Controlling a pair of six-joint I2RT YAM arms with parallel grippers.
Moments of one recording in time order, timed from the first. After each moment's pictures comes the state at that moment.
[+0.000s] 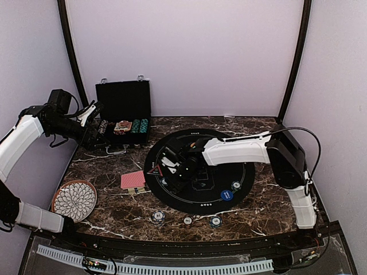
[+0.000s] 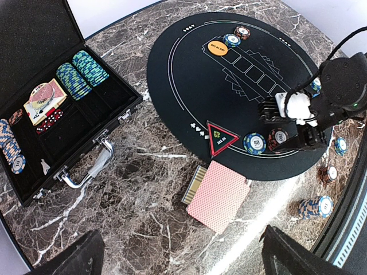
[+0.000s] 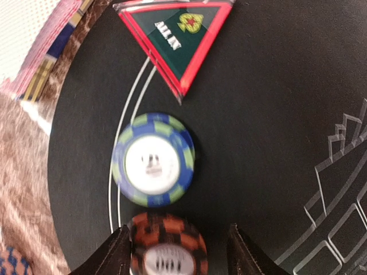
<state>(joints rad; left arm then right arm) -0.07 1.23 1.23 -0.94 0.52 0.47 1.05 2.22 1.72 -0.65 0.05 0.17</state>
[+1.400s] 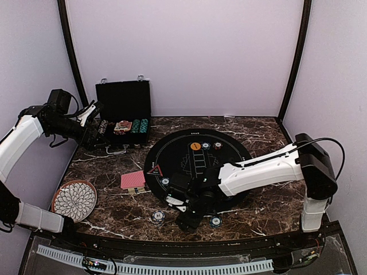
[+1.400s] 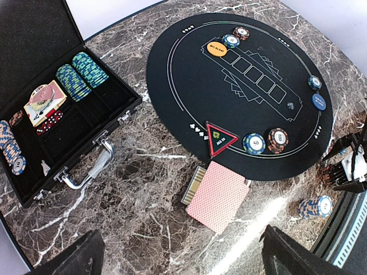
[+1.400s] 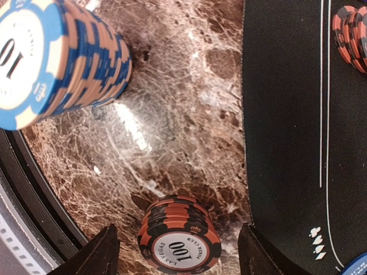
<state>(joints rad) -0.07 1.22 1.23 -0.94 0.52 0.47 1.30 1.94 1.33 -0.71 -0.02 0.21</state>
